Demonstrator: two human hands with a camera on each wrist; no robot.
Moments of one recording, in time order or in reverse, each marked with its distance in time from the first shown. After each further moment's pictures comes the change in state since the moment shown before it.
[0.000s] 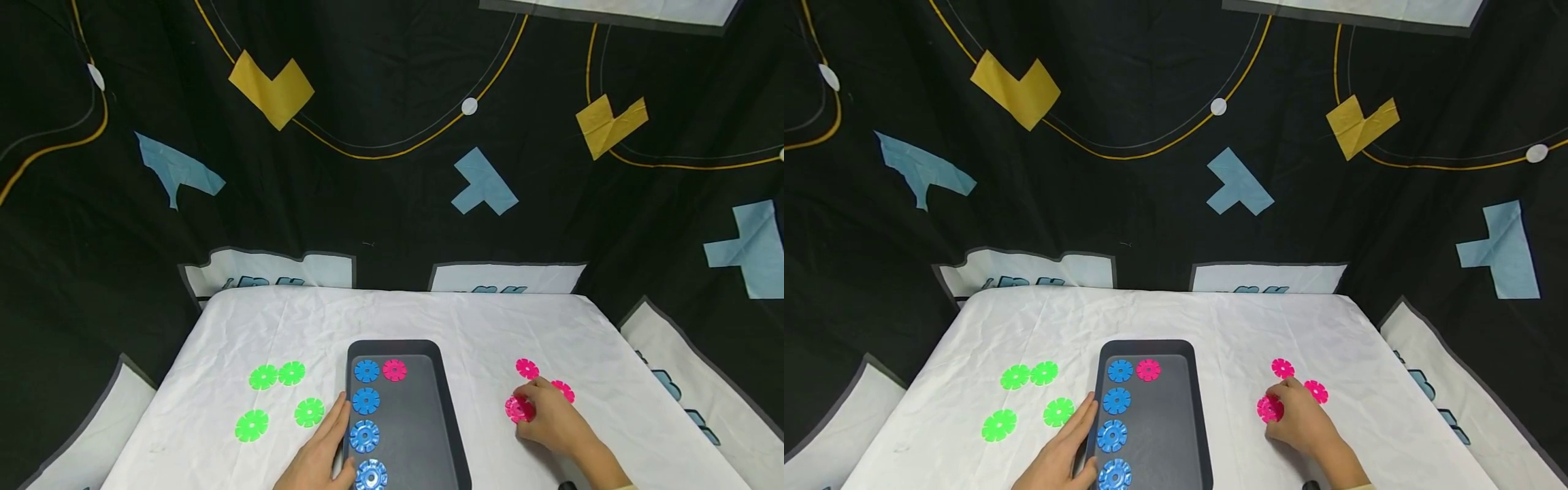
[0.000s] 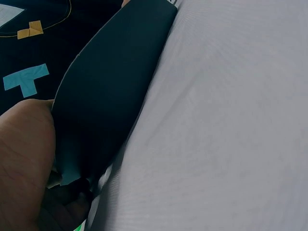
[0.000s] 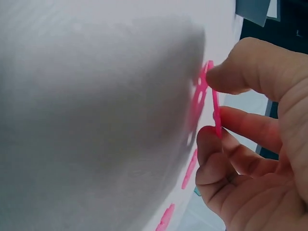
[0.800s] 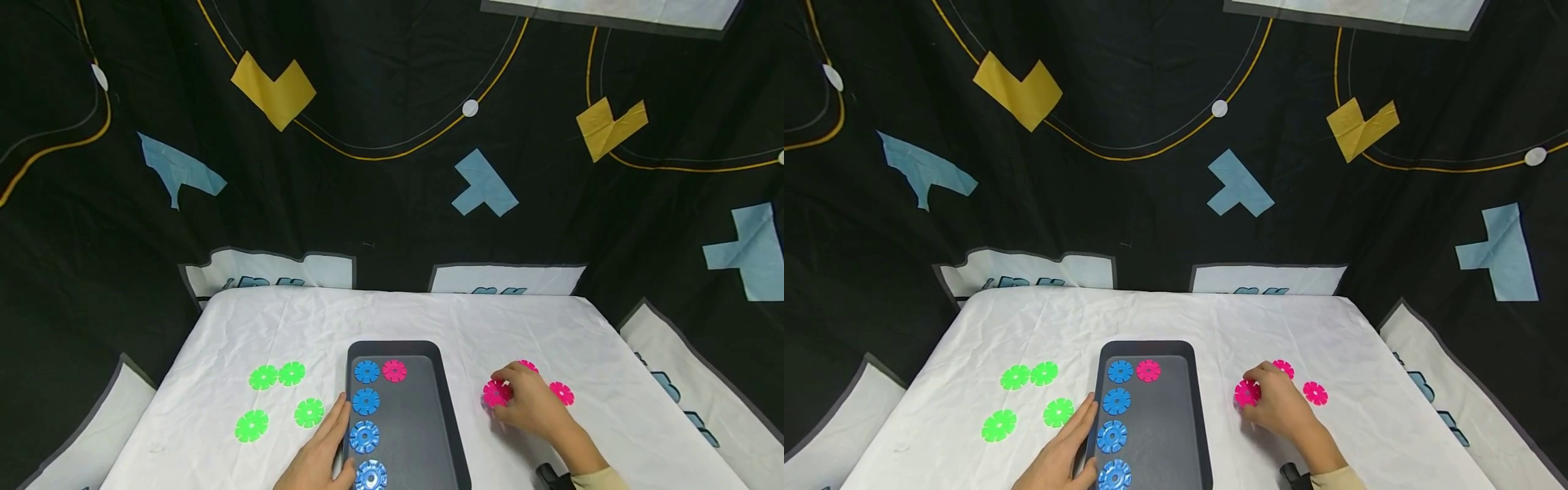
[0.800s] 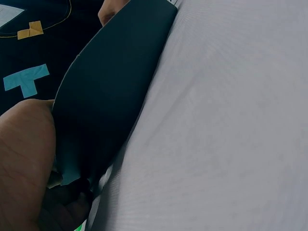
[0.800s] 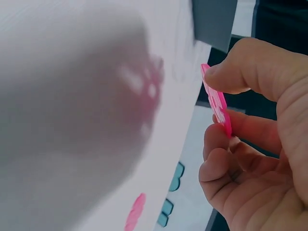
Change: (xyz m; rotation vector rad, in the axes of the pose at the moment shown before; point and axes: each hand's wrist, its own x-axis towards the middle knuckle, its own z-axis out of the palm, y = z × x) left_hand 0.001 0.000 0.000 -0.017 -0.020 -0.022; right_hand 0.023 -0.039 -0.008 -0.005 0.060 -0.140
